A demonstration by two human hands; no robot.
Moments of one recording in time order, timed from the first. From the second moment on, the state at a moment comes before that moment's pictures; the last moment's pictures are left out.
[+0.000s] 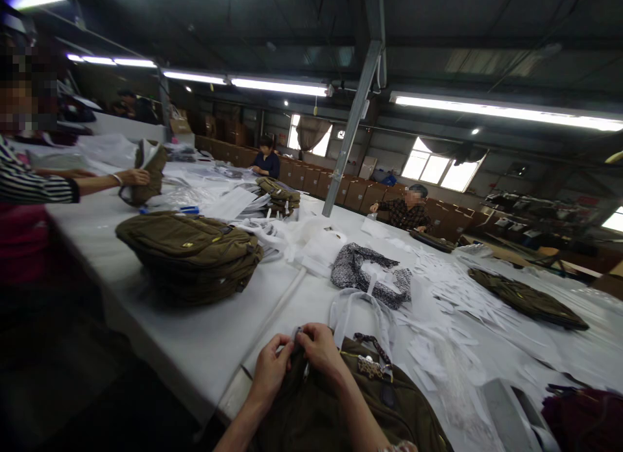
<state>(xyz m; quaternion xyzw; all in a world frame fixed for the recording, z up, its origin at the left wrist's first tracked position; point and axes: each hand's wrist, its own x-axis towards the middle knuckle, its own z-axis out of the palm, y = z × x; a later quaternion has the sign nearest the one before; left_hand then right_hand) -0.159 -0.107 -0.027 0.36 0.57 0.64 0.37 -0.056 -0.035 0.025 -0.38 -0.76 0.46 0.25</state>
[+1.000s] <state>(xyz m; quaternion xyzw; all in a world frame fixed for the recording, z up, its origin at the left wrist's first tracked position) -0.179 -0.112 -0.019 0.47 0.56 0.61 0.31 -0.059 -0.040 0.032 -0.34 -0.79 0.44 0.27</state>
